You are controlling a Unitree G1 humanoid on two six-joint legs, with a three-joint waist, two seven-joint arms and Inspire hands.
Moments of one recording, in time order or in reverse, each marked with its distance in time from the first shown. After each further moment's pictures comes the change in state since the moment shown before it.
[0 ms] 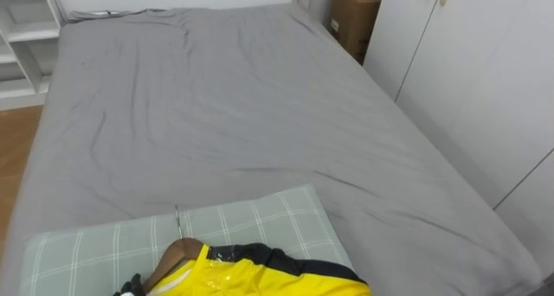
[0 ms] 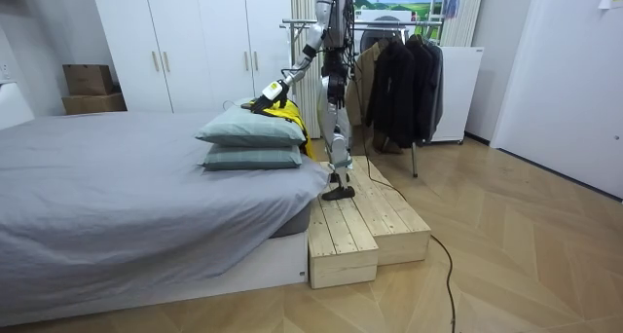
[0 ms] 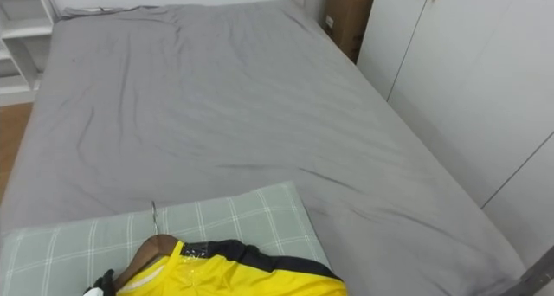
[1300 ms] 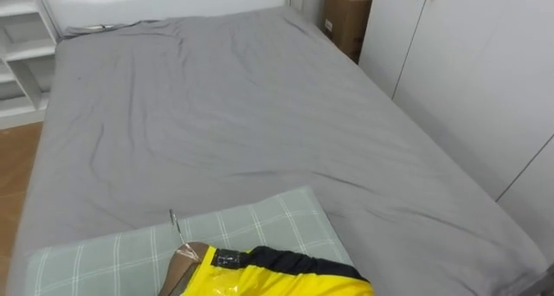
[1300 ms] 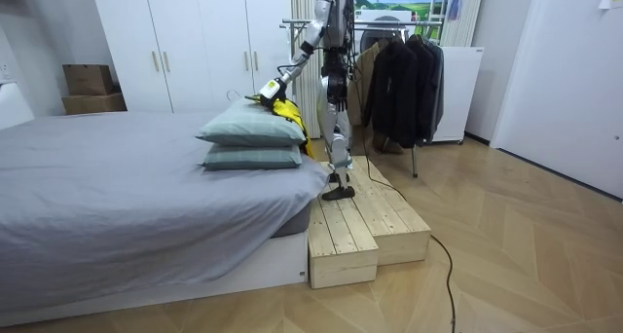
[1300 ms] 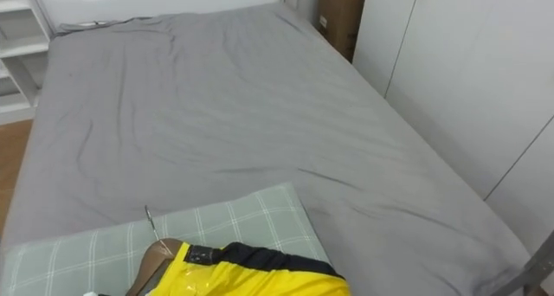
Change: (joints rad) left arm -0.014 0.032 0.014 -0.011 -0.037 0.058 -0.116; right arm 0.025 -0.005 -0.038 -0.021 -0.102 0.043 0.036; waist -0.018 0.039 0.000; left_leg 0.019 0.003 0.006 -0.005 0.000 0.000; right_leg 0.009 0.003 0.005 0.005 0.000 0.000
